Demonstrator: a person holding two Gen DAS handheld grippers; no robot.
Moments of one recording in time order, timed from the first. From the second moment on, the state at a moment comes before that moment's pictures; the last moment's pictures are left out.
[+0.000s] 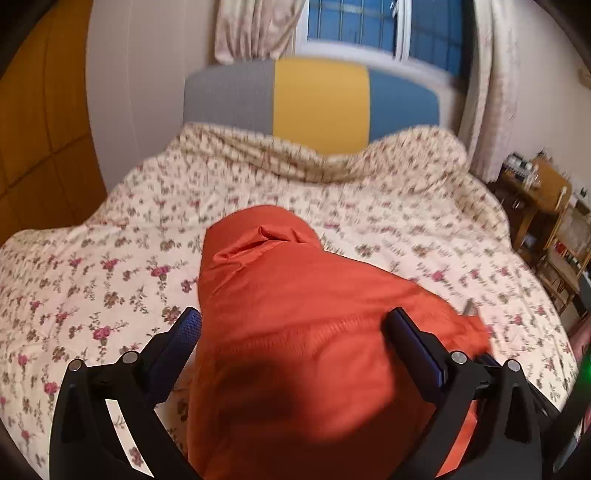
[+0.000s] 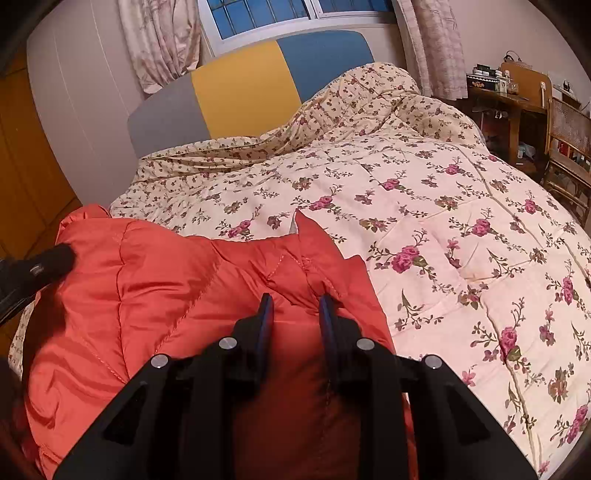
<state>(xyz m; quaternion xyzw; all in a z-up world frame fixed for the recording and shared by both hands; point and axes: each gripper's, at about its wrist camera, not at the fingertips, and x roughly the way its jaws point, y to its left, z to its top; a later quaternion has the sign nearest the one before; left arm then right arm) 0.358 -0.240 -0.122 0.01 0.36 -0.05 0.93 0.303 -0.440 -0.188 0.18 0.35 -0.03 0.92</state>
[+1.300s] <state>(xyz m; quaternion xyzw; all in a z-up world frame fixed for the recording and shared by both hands) 0.232 -0.214 -0.169 0.02 0.28 -0.11 0.96 0.219 -0.423 -0.180 0.18 0.28 -0.07 0.94</state>
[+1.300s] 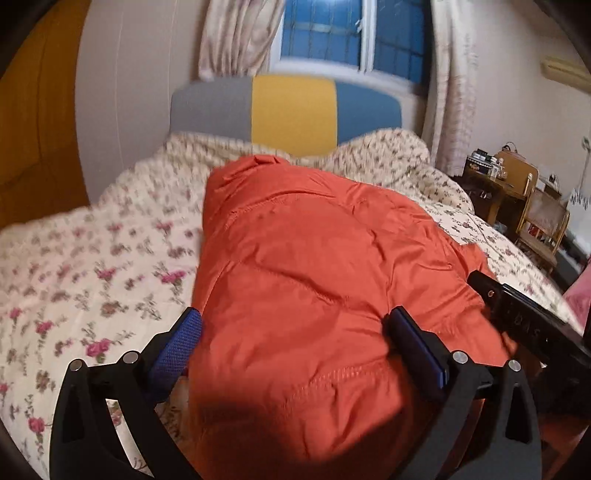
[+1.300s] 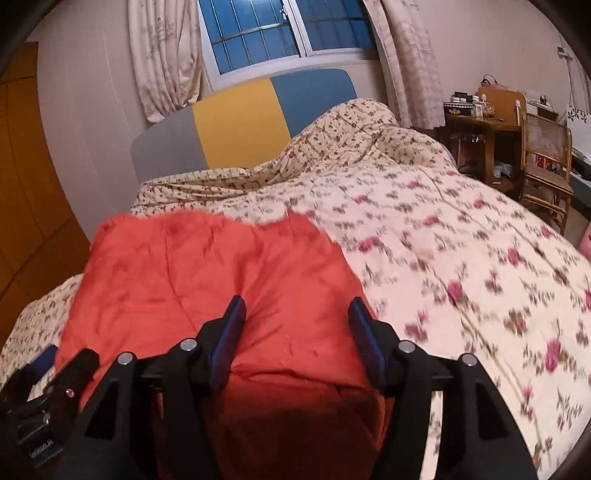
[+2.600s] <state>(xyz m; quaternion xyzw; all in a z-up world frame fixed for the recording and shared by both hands) 0.242 -0.150 -0.164 -0.06 0.38 -0.20 0.90 0.183 -0.451 -0.190 0.30 0.36 -0.02 0.88</state>
